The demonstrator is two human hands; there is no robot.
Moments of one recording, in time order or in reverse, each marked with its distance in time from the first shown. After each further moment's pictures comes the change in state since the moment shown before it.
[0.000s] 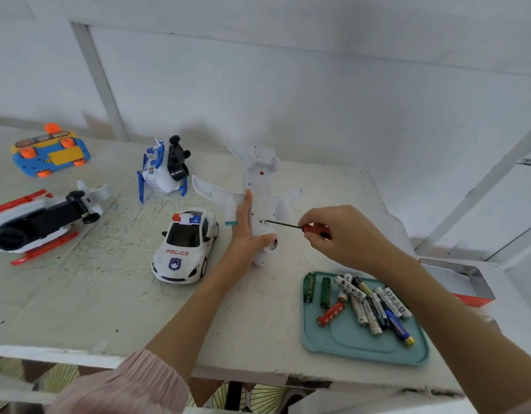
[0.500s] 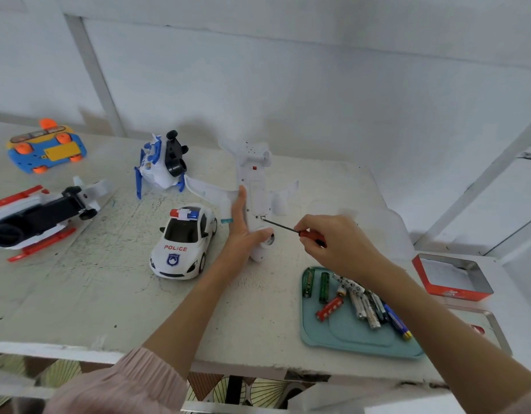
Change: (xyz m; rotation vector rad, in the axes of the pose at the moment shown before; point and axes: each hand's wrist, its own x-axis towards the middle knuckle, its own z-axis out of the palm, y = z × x) left_hand -0.004 -0.001 0.000 -0.045 0.021 -0.042; right_hand -0.011 0.001 0.024 0.086 0.057 0.030
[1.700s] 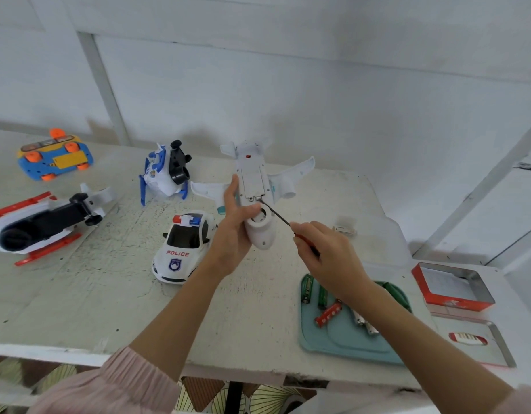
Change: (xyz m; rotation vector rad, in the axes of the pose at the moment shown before) left_hand 0.005 0.034 -0.003 -0.433 0.026 0.034; right_hand -0.007 -0.002 0.026 0.074 0.288 -0.149
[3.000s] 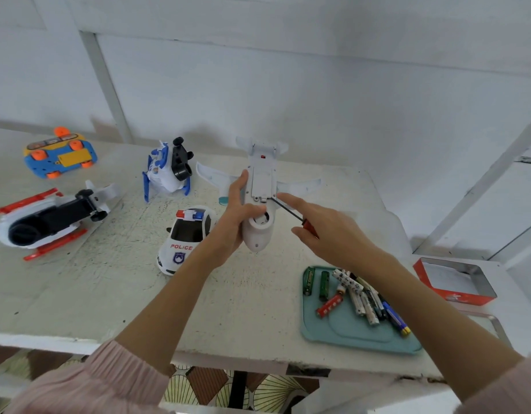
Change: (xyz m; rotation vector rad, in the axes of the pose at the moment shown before) left_hand -0.005 0.015 -0.004 0.284 -0.089 -0.087; right_hand 0.029 -0.014 -0.029 -0.180 -0.365 0.092
